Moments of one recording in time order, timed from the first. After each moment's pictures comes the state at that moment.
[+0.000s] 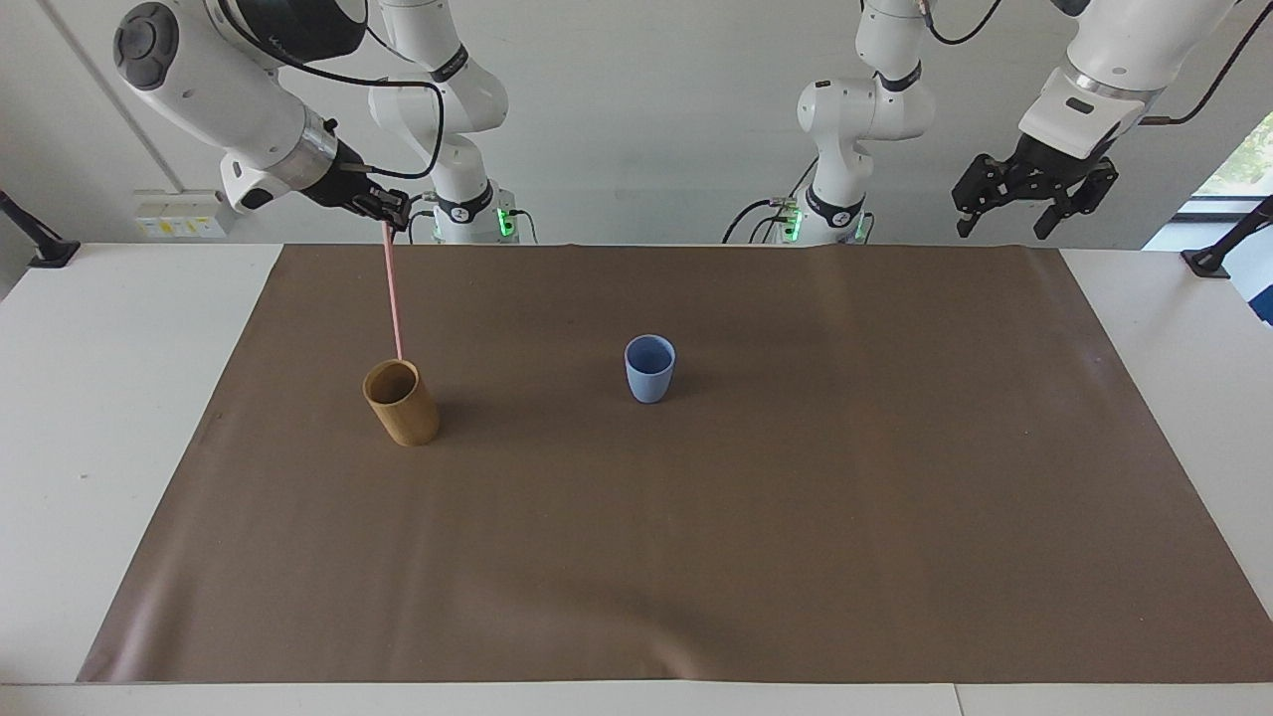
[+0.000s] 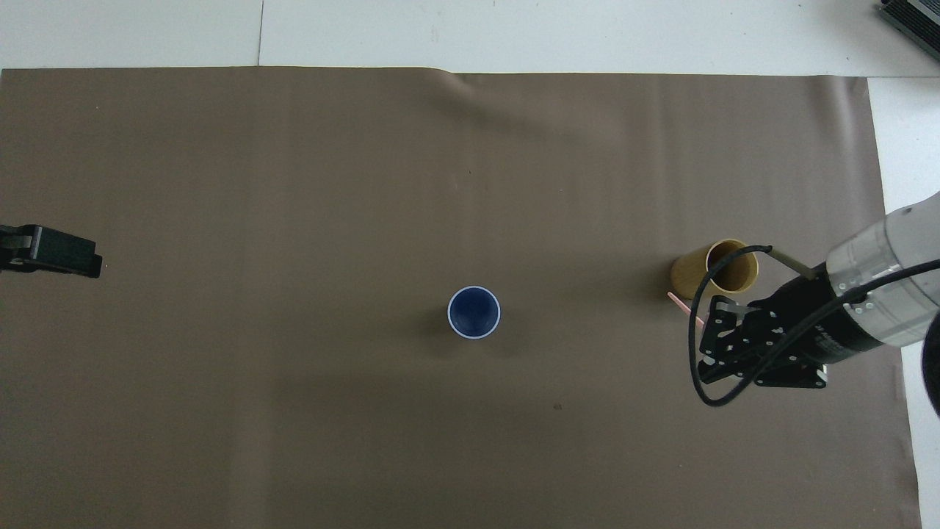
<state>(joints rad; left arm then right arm) -0.12 -0.04 0.02 -1.49 0.01 1.41 0.00 0.13 -0.08 -0.01 -1.71 0.42 1.31 0.70</state>
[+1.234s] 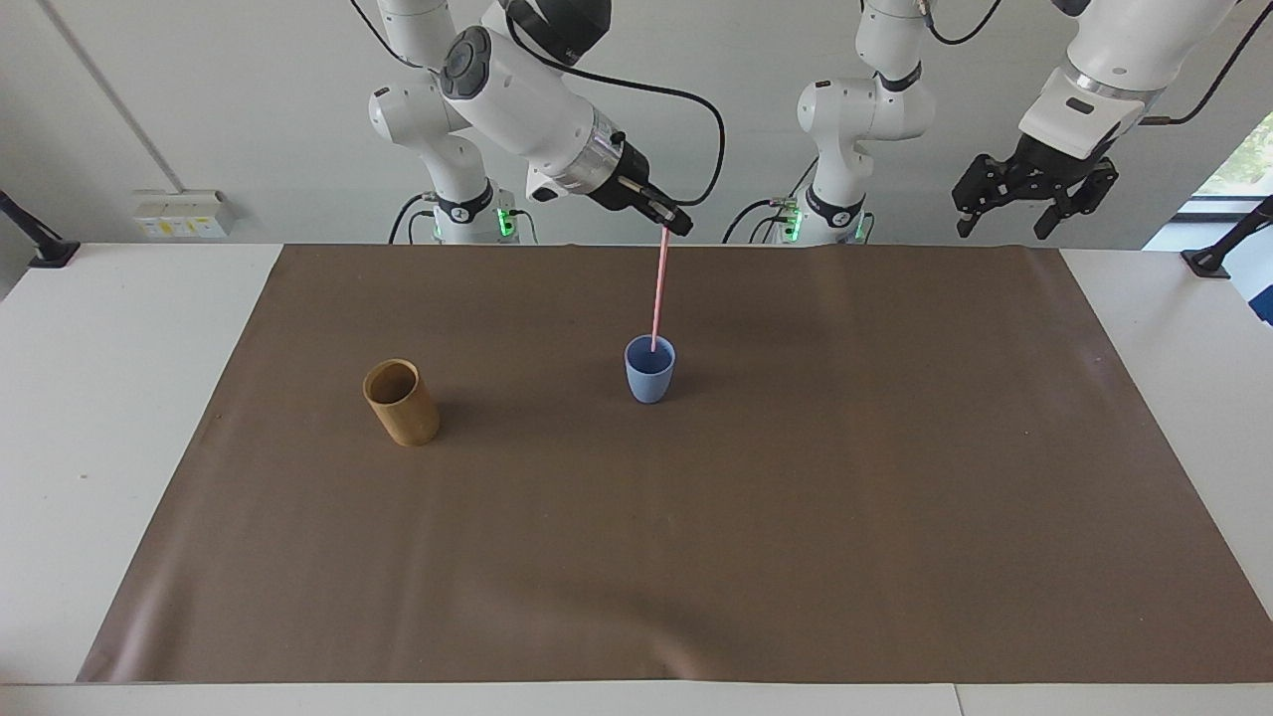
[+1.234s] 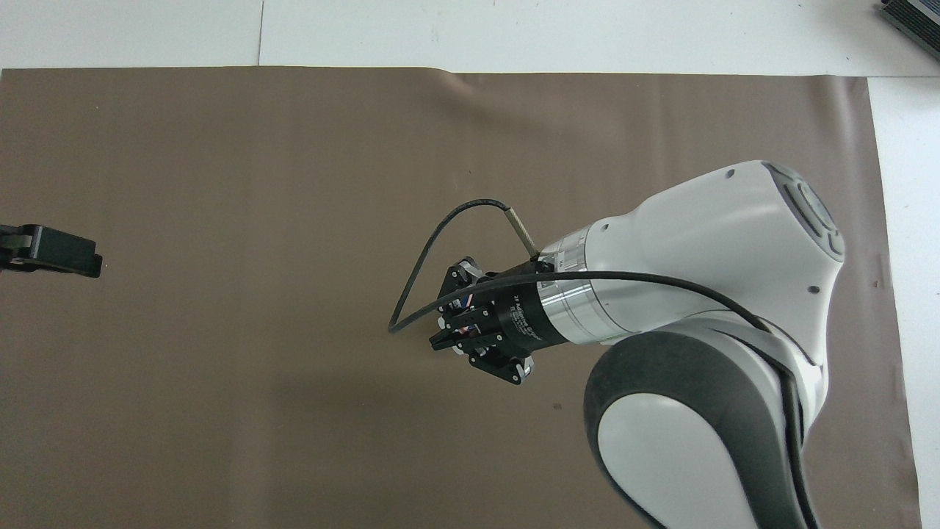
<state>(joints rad) -0.12 -0.04 0.02 -1.49 0.01 1.41 0.00 0.46 0.04 0.02 -1.75 0.75 1.85 1.26</state>
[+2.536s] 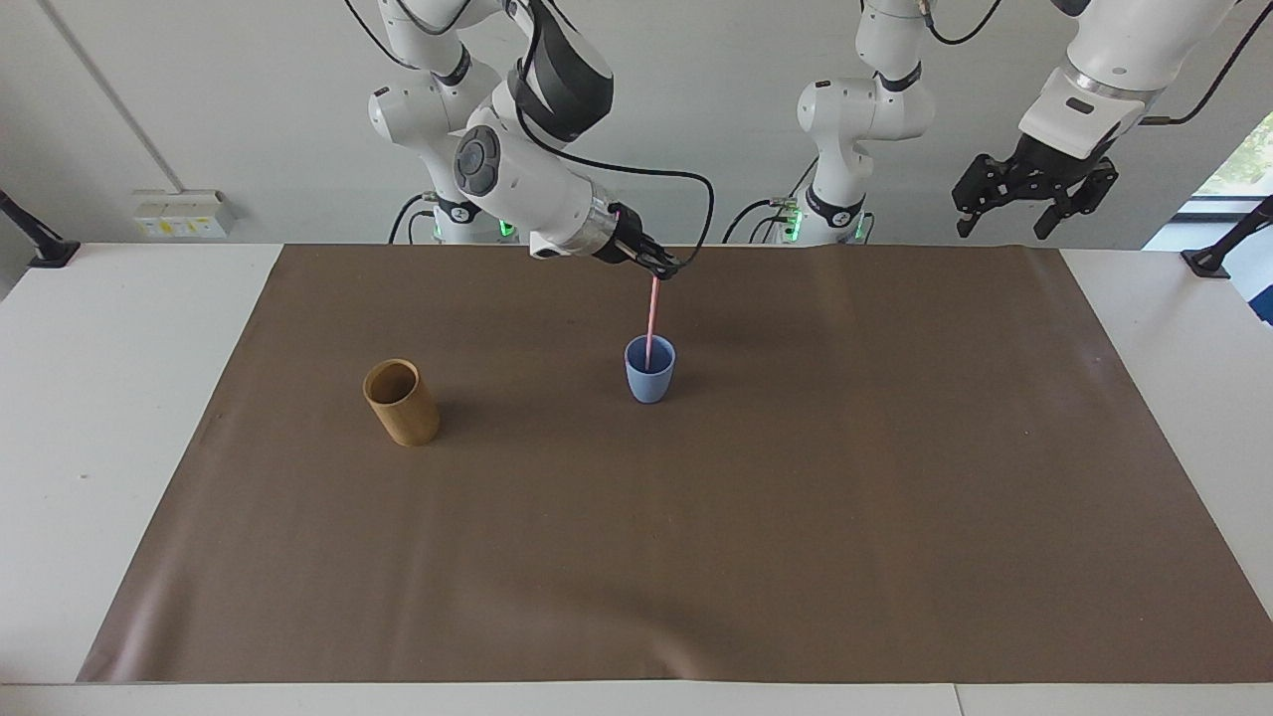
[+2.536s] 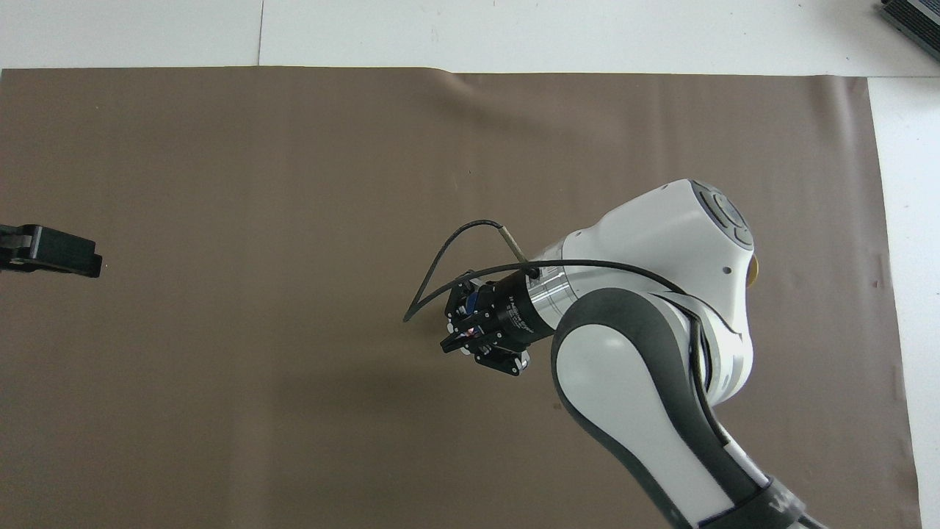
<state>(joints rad) -0.12 -0.04 0.02 -1.49 0.01 1.41 0.00 0.45 0.11 0.01 -1.86 0.80 1.90 1.14</state>
